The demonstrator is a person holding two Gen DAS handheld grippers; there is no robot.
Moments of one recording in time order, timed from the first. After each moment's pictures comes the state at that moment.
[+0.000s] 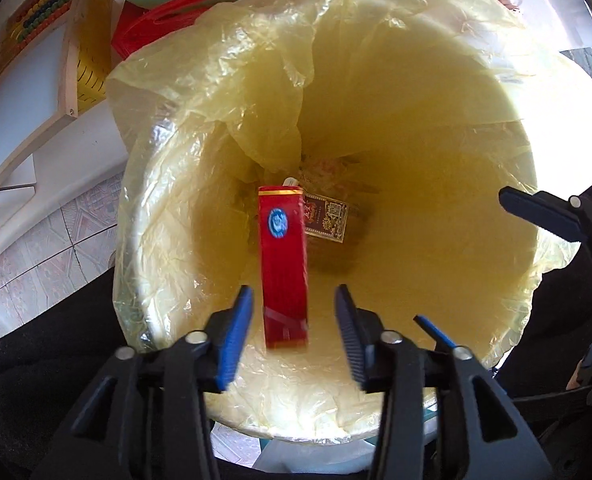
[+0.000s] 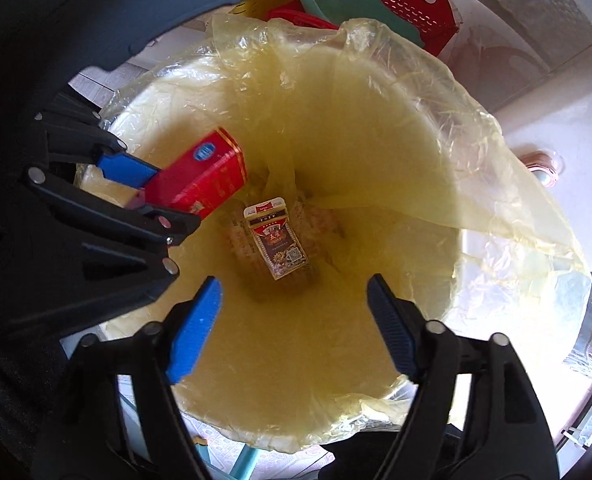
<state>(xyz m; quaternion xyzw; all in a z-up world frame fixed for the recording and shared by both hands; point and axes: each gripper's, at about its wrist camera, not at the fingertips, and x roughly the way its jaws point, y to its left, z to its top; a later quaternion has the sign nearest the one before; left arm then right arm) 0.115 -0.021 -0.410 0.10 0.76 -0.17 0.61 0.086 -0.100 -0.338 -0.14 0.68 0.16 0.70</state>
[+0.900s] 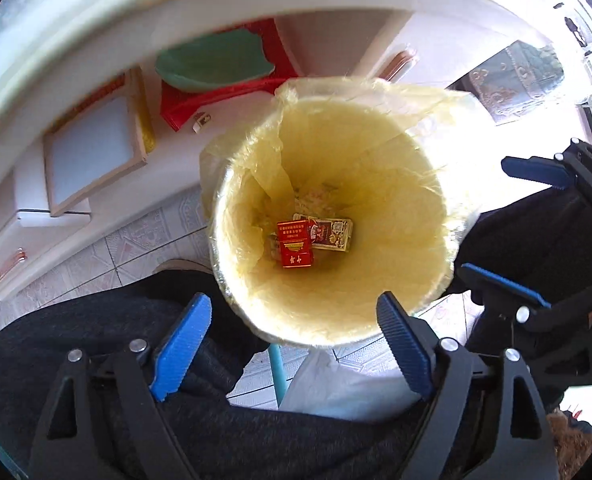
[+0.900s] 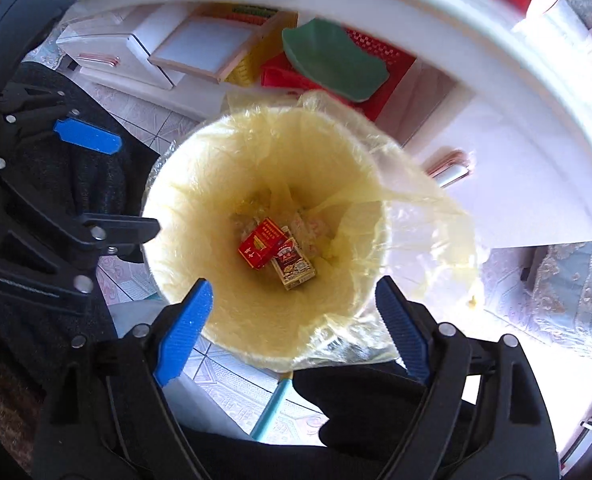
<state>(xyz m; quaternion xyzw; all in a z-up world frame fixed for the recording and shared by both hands) 0.084 -0.004 -0.264 0.13 0.69 -0.21 0.68 0.062 -0.136 -0.210 -0.13 0.63 0.16 0.74</state>
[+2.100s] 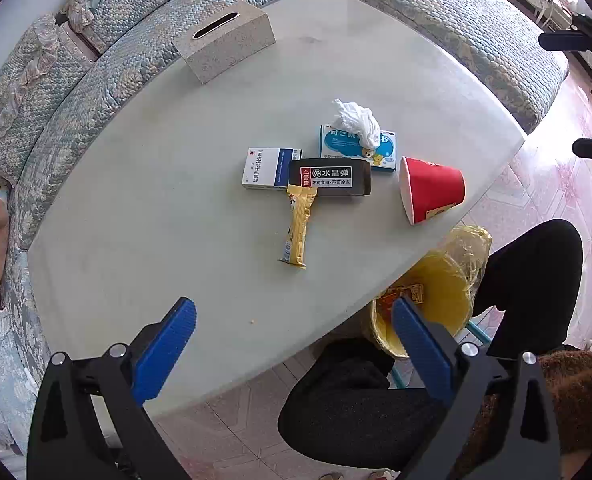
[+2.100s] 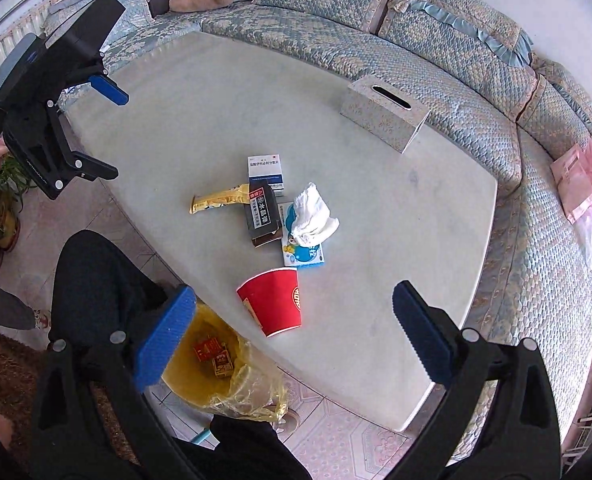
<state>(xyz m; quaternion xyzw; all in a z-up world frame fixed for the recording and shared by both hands) 0.249 0.007 0.032 0.29 0.58 -0.23 0.72 0.213 -0.197 0.090 -0.17 0.50 0.22 0.82</state>
